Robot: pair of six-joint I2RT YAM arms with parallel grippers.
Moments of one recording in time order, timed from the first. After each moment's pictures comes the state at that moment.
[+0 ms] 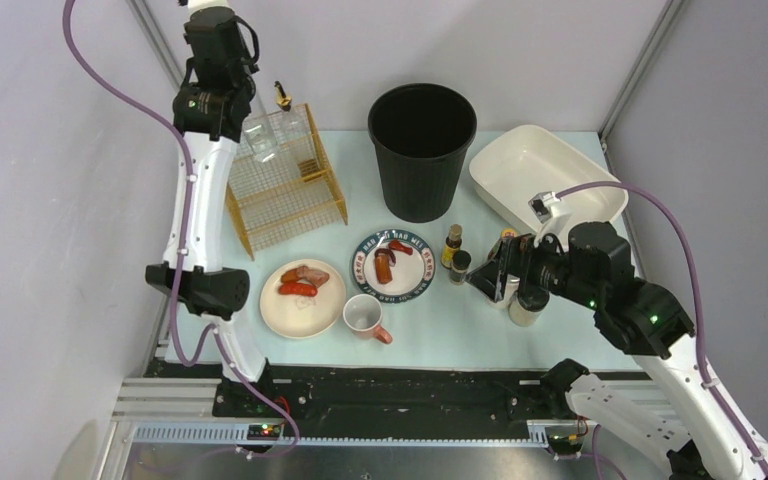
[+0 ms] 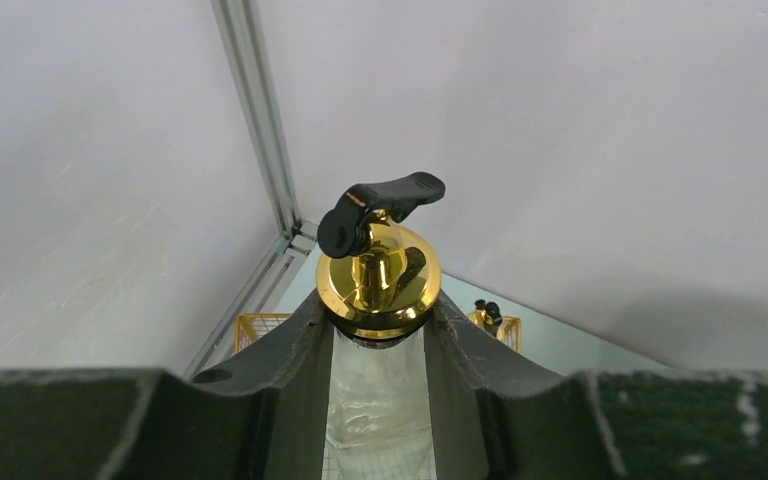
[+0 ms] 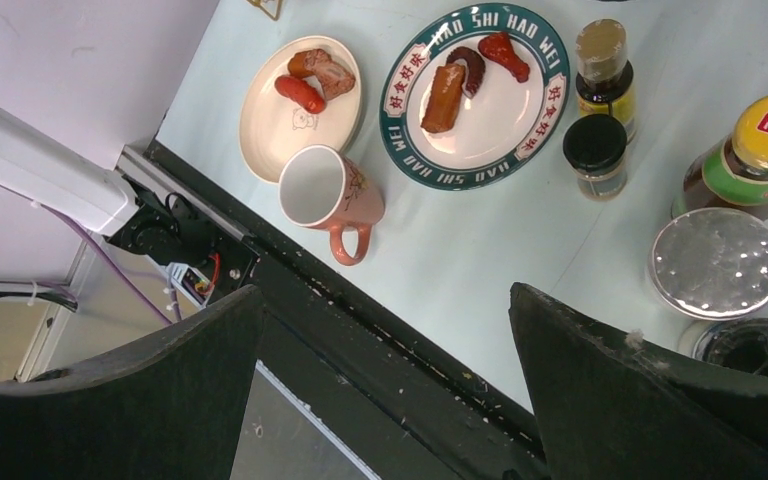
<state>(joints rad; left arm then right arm) -0.18 1.84 2.43 -0.71 -0.55 -0.13 0.61 0.73 1.13 -0.84 -0.19 0.45</state>
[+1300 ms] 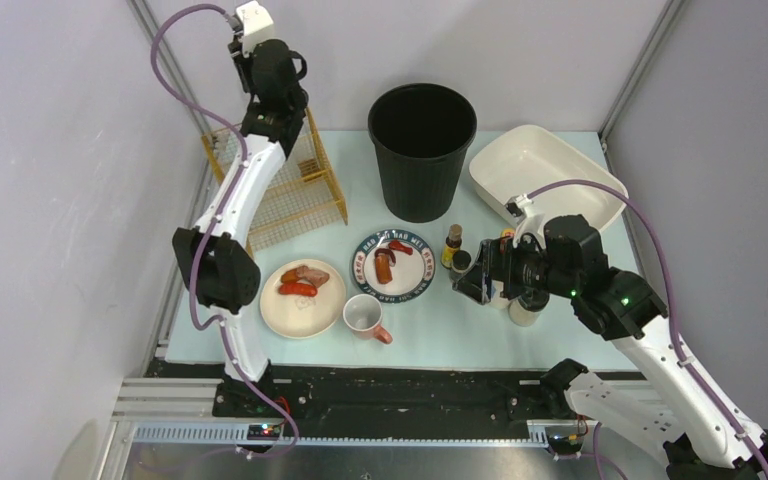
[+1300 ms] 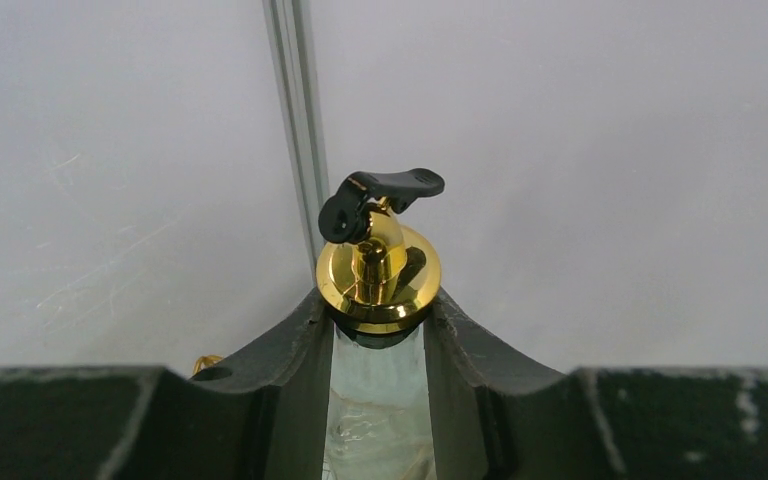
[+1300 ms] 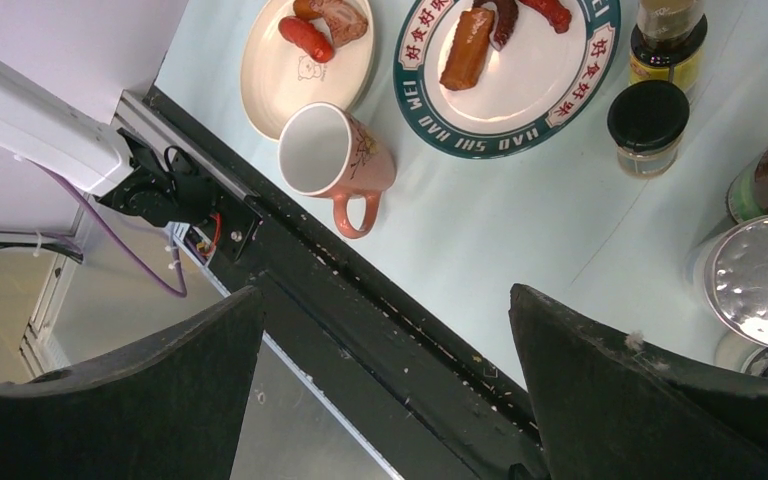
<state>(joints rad) -0.25 1.92 2.04 0.02 -0.90 0.05 0.60 0.79 1.06 -0.79 -0.30 0.43</state>
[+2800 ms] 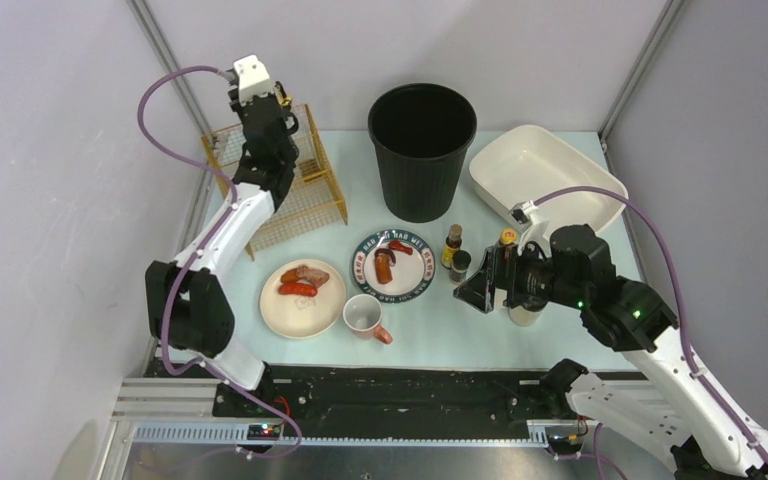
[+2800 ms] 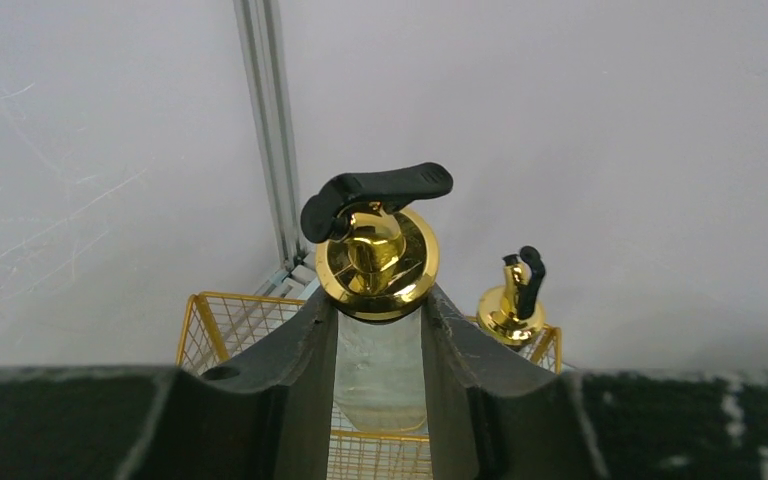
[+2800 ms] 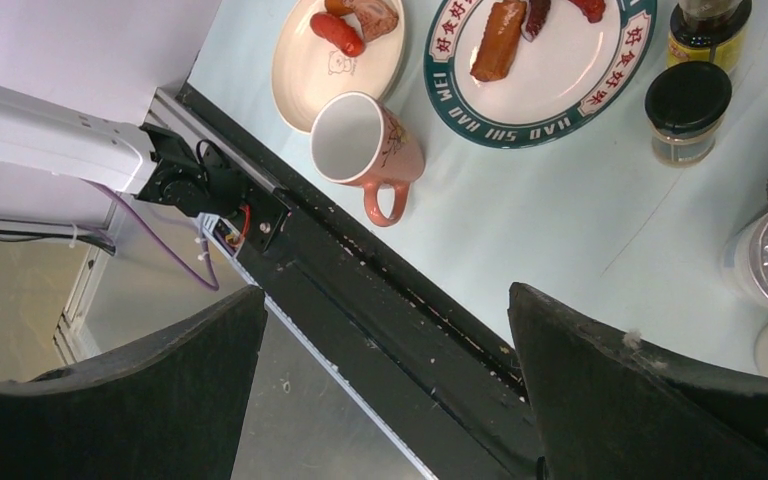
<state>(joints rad) -0.26 1.61 1.42 0.34 -0.75 0.04 0.66 0.73 1.06 -0.80 -0.27 0.49</state>
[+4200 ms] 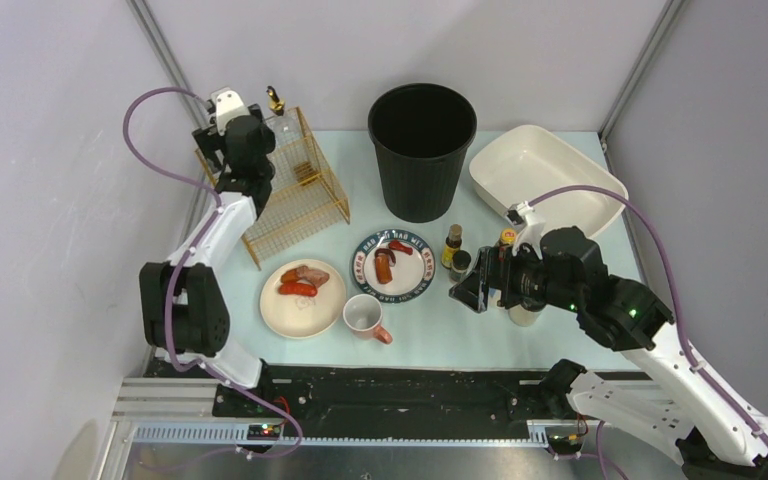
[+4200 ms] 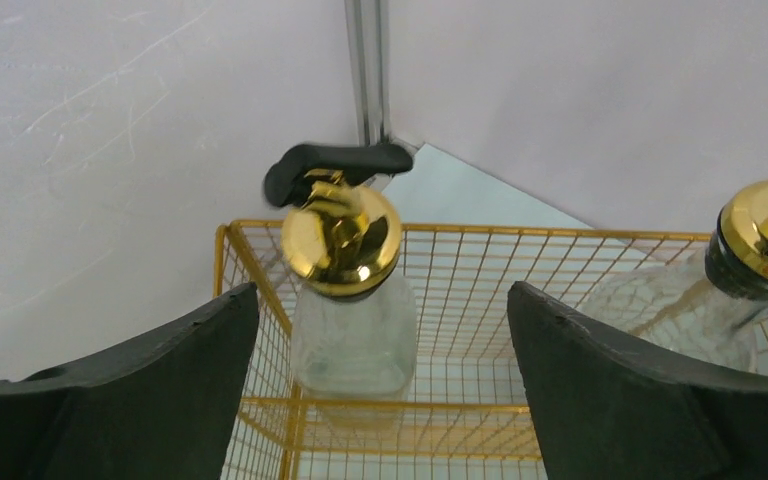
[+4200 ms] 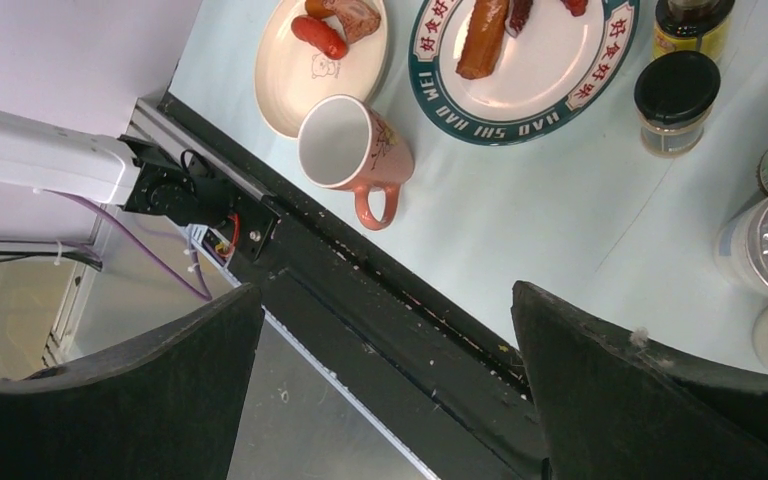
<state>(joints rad) -0.09 1.61 1.28 0.18 -0.70 -0.10 0.76 0.75 1.06 -0.80 -0.15 0.55</state>
